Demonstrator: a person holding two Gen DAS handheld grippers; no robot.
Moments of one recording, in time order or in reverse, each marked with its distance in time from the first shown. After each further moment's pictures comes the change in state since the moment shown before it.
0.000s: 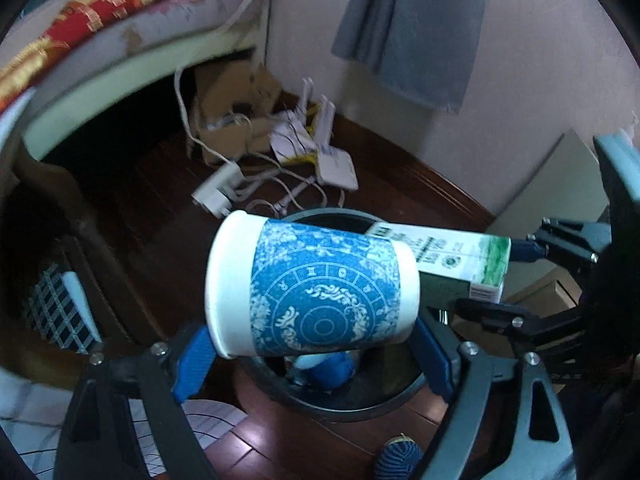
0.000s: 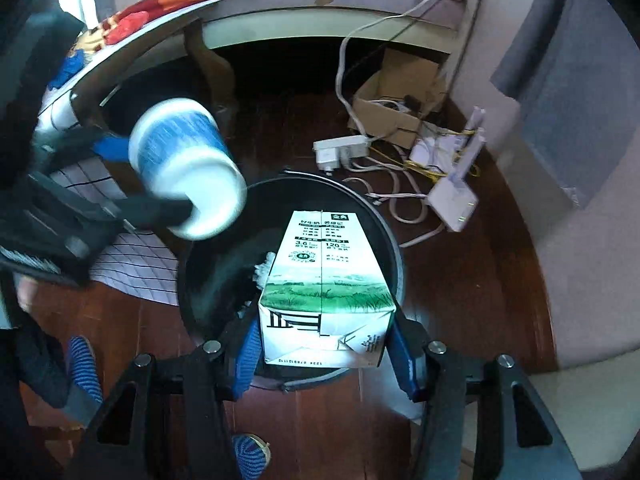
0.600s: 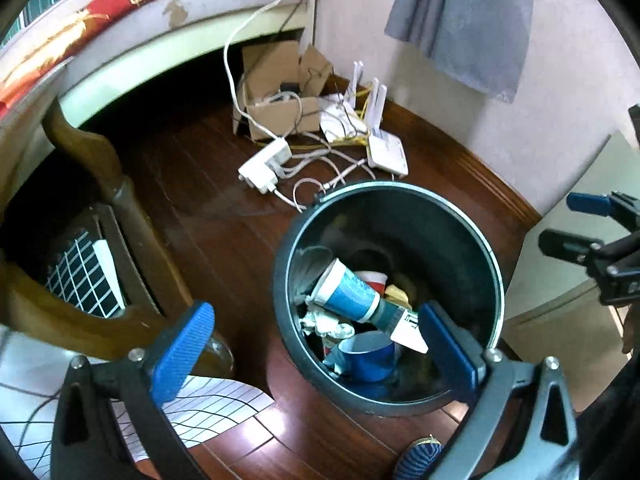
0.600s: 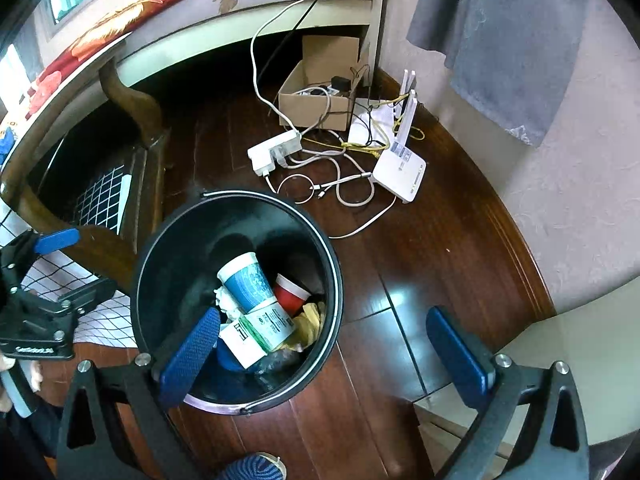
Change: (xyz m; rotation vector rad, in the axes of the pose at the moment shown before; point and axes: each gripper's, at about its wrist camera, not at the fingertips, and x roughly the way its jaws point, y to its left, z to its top) left arm 0.004 0.020 -0.017 -0.070 0.006 0.171; right arm -0.001 -0.046 0.003 0.262 0.020 -0.135
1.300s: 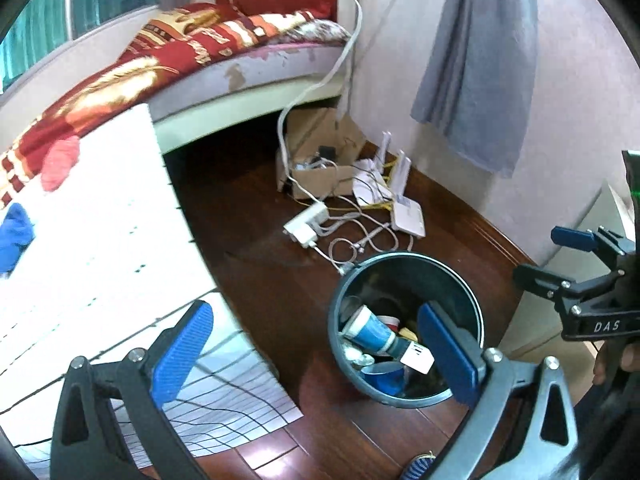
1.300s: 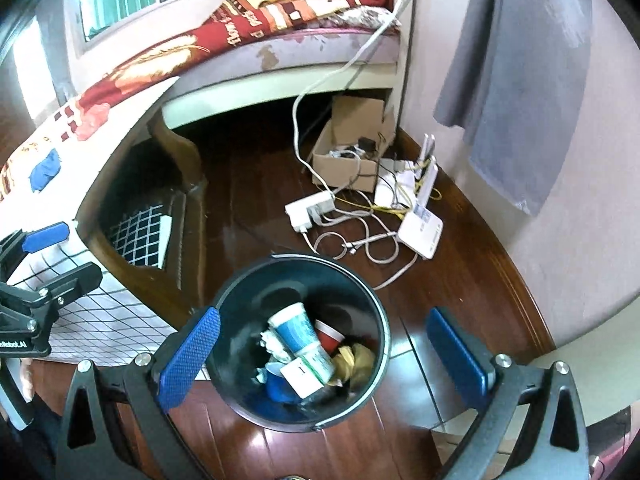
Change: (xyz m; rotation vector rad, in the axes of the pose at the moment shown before) left arm -0.103 0.041 0.005 -0.074 -0.190 0.083; right arm -0.072 0.061 0.021 -0.042 -0.188 0.045
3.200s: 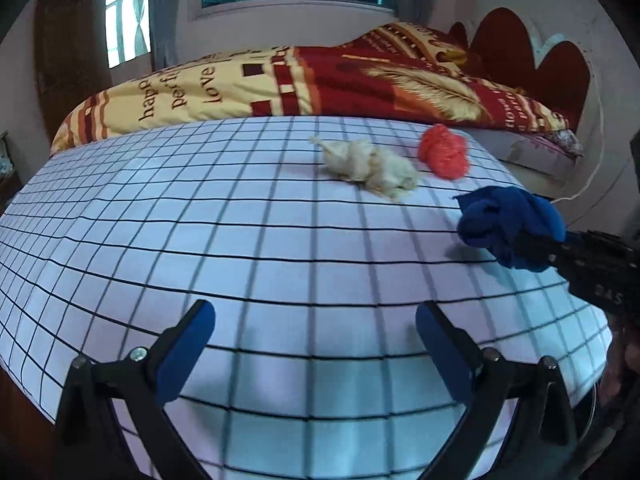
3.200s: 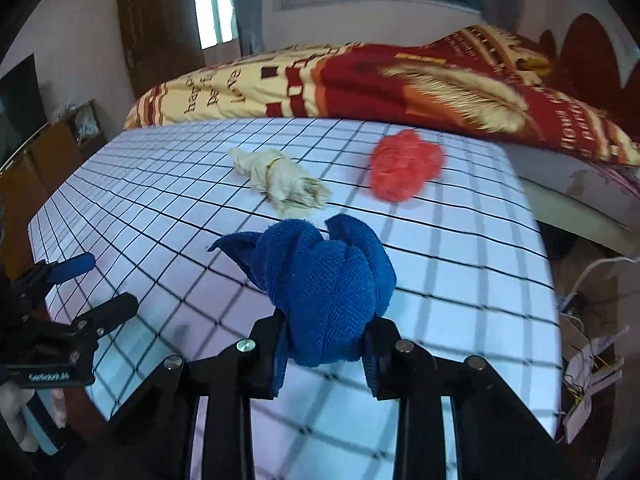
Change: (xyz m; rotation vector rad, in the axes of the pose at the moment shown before) left arm -0.099 0.328 -0.073 -0.483 -0.093 0.419; right arm 0.061 0.409 0.135 -0.459 -0.076 0.454
